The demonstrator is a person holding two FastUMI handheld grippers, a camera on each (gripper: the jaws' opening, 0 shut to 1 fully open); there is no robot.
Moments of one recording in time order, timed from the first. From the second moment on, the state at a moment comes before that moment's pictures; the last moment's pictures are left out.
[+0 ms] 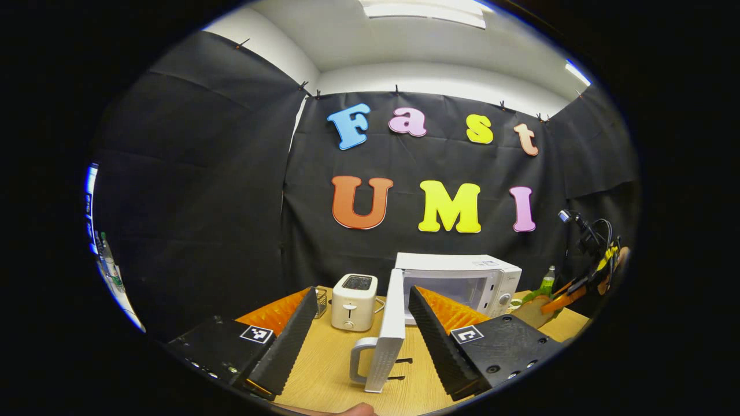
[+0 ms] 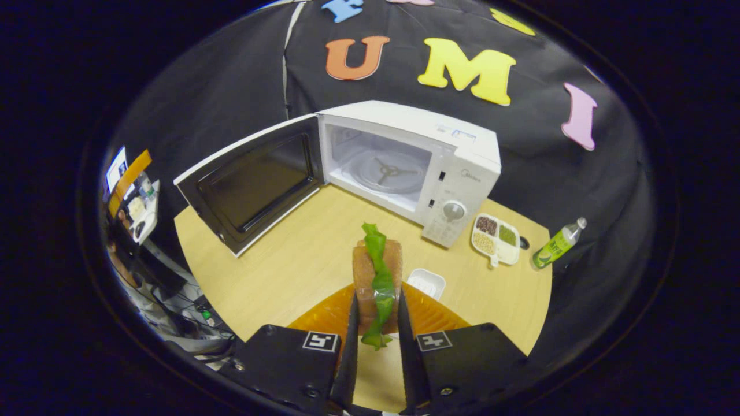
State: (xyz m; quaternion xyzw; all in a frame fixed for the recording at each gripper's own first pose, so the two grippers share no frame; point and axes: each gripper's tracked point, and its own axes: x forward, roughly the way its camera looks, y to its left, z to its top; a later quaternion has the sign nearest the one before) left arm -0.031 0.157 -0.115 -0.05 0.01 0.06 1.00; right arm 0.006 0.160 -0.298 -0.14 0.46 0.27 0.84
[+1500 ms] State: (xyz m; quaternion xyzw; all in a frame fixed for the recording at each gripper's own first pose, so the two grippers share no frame) left arm -0.013 0.174 -0.137 -0.05 0.02 0.08 1.00; right arm 0.192 0.366 -0.377 0.05 0.25 0.09 0.96
